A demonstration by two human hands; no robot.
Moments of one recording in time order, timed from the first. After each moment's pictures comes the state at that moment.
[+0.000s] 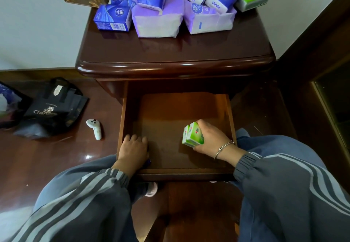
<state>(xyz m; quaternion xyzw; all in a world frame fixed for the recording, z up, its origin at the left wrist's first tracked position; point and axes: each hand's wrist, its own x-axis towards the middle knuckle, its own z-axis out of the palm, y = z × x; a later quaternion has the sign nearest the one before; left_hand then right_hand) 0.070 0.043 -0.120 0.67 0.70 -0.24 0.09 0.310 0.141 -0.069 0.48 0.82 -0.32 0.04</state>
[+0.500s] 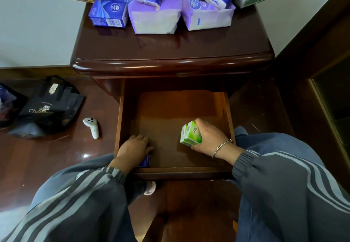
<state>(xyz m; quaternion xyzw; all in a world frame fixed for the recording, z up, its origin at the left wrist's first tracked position) 0.065 0.047 -0.135 0.65 0.72 -0.11 0.22 0.310 0.142 -0.074 0.47 0.83 -0.31 0.05</state>
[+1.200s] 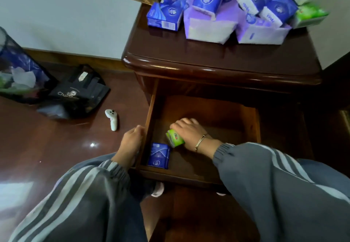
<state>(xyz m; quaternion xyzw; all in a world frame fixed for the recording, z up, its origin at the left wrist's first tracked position) 0.023 0.027 -0.089 0.05 0.80 0.41 0.44 0.186 0.149 -0.111 0.22 0.96 -0.11 0.11</state>
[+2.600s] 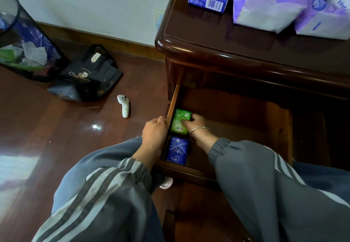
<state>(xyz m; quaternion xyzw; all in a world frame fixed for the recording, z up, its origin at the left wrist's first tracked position) 0.027 0.034 -0.073 0.08 0.82 0.37 0.43 0.114 0.122 -0.131 0.61 0.52 -0.59 -0.07</state>
